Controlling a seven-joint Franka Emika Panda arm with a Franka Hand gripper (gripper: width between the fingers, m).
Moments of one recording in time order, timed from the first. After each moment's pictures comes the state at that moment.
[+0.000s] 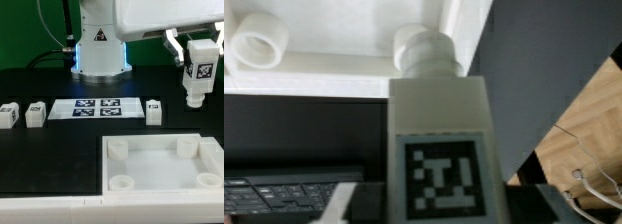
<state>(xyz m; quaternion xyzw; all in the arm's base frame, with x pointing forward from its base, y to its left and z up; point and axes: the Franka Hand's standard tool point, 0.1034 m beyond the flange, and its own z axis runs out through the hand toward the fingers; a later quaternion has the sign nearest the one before) 0.571 0.111 0.167 -0.96 -0.05 -0.27 0.05</state>
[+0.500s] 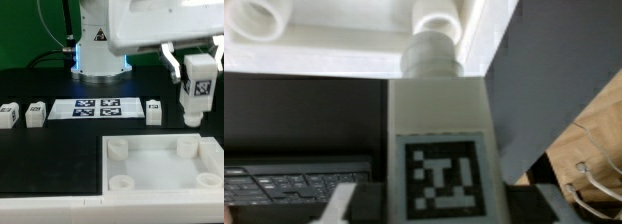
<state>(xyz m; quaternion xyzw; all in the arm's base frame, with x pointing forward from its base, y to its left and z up) 0.618 0.104 0.153 -0.95 -0.06 -0.30 0.05</state>
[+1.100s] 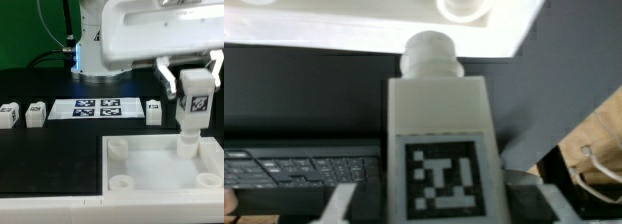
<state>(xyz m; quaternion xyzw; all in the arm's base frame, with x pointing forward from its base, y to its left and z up) 0.622 0.096 0.136 -0.94 -0.05 -0.32 0.05</state>
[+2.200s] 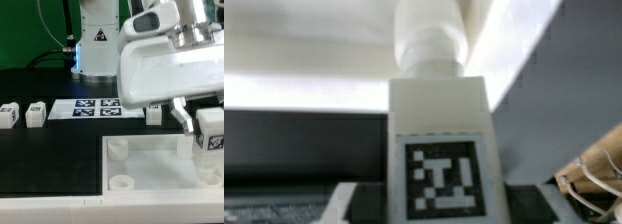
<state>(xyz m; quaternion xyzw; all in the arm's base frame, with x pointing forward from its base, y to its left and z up) 0.626 0.112 0.091 -0.95 -0.06 -0.31 0.05</state>
